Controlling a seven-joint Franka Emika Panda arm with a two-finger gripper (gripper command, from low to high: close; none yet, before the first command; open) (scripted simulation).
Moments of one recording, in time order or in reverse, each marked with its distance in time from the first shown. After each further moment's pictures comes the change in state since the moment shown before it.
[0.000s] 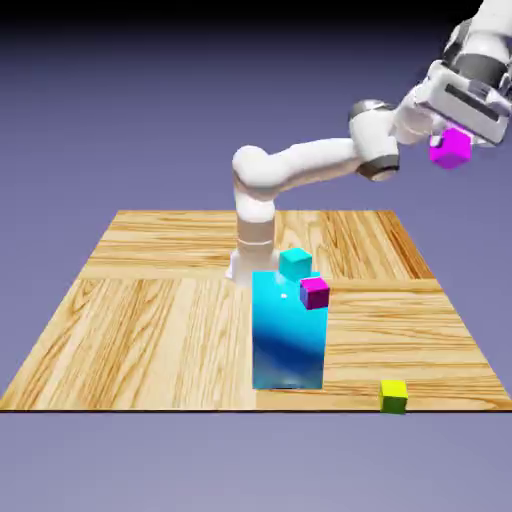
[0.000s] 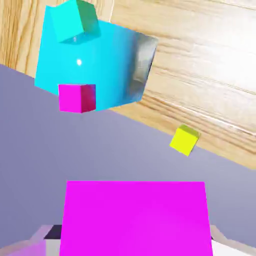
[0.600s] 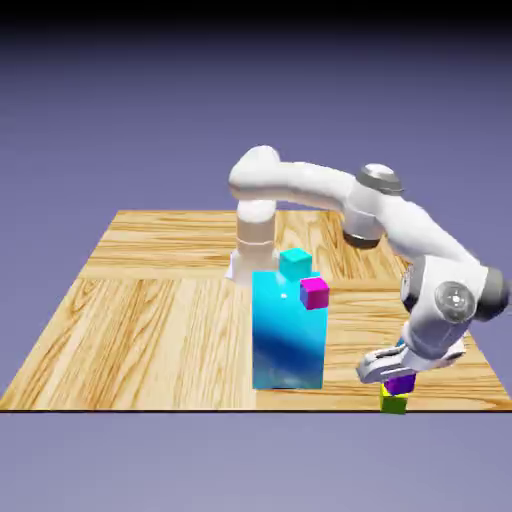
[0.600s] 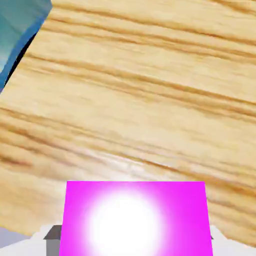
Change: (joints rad) arm -0.333 -0.240 0.501 0.066 0.454 -0.080 -0.007
